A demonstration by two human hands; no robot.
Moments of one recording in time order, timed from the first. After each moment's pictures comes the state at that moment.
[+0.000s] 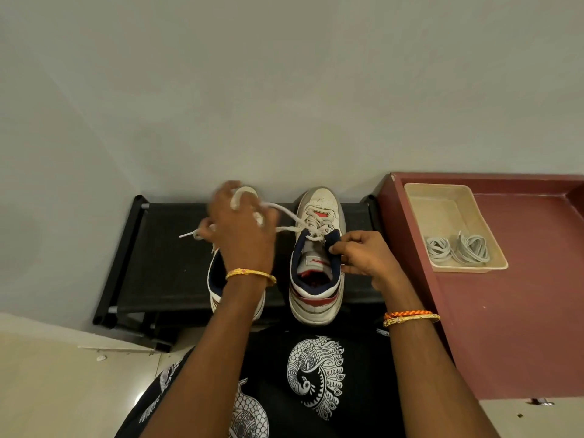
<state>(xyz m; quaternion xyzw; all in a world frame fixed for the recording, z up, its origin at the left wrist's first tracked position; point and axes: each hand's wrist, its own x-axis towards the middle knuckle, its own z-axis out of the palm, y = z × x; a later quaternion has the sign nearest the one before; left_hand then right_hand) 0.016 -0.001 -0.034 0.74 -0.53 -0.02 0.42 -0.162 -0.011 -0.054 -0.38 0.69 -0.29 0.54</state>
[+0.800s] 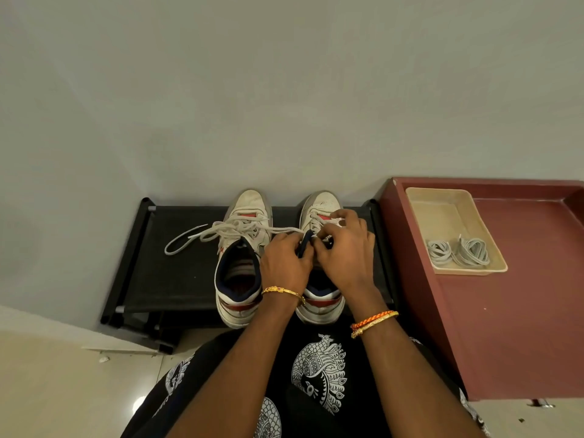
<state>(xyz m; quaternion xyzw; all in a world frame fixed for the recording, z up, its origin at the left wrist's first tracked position) -0.019 0.011 -0.076 0.70 -0.59 -0.22 0.34 -0.124 -0.003 -0.060 -0.69 0.68 -0.23 0.09</state>
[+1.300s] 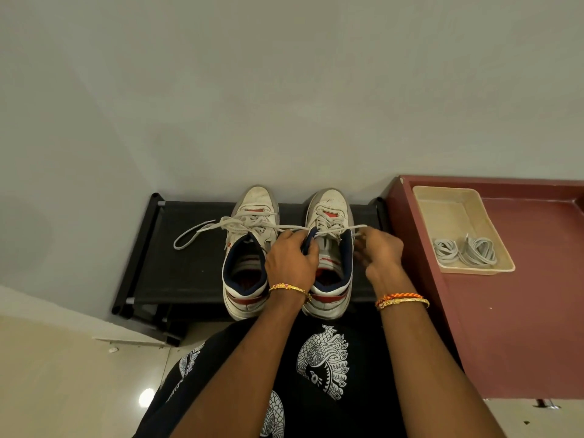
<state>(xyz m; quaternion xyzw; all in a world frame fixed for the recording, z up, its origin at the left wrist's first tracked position) -0.021 0.018 -0.075 0.72 -0.58 -0.19 0.33 -0.146 -0.018 -0.051 -0.10 0.70 -0.51 0.49</state>
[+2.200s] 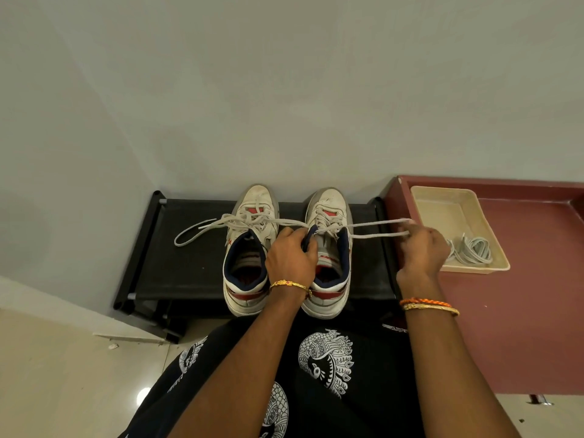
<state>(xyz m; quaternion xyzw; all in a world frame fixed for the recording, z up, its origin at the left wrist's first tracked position) -0.023 0.020 -0.071 0.73 -0.58 -0.18 0.31 -0.190 -0.005 -0.045 -0.13 0.68 -0.62 0.36</state>
